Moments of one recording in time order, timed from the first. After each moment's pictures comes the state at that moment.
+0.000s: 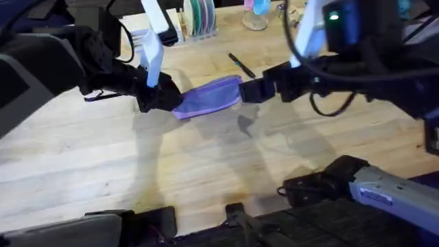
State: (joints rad) left arm -0.17 1.56 1.05 -0.80 0.64 1.08; right arm 0.35 0.97 0.84 -0.72 -0.18 0.18
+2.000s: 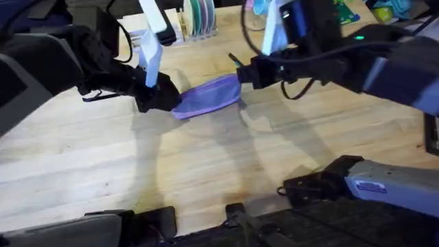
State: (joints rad) left arm -0.16 1.56 1.06 -0.80 0.63 1.08; right arm 0.35 1.23 0.84 -0.46 -0.17 0.18
